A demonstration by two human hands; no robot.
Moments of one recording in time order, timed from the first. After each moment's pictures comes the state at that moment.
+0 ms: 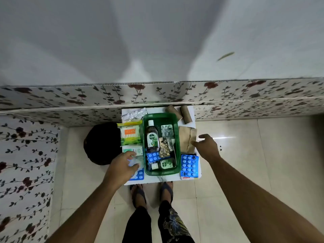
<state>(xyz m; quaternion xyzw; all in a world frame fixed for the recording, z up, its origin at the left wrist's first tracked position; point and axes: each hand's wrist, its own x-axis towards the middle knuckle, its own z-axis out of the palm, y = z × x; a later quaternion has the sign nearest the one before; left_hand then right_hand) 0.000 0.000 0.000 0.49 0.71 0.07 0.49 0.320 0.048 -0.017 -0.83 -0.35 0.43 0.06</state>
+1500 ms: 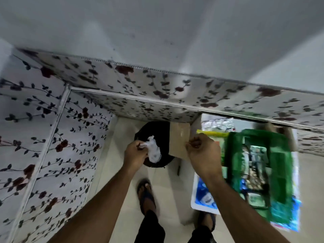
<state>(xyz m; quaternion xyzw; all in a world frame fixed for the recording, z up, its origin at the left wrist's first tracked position) -0.213 0.039 -0.102 0.29 0.80 0.24 0.47 0.002 0.083 0.002 -0.73 -0.52 0.40 0.20</state>
